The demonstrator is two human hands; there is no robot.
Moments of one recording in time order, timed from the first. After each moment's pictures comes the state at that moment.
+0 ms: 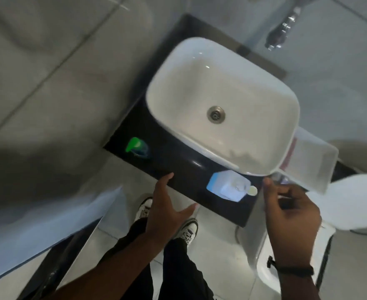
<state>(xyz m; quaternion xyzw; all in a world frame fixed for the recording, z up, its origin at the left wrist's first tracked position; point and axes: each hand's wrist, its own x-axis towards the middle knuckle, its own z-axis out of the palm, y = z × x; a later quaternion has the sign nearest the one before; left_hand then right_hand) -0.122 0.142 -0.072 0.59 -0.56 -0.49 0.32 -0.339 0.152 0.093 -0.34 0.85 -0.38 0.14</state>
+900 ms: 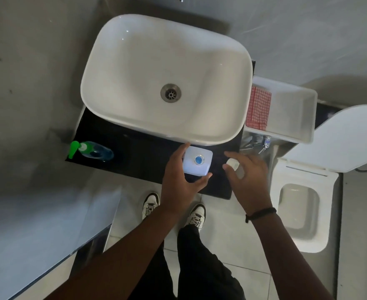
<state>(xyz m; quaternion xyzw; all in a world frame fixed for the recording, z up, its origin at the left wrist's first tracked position) -0.235 0.125 -0.067 0.49 -0.67 -0.45 0.32 -0.412 0.186 -0.010 -0.43 0.83 -0.28 0.22</state>
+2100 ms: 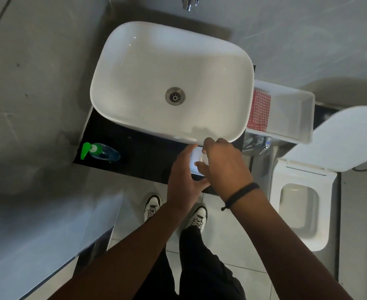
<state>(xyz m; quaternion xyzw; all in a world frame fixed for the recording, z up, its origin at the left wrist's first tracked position) -0.232 0.122 -0.051 0.49 -0.70 -0.43 0.29 -0.348 0.109 0.067 -0.56 0.80 0.00 0.23</state>
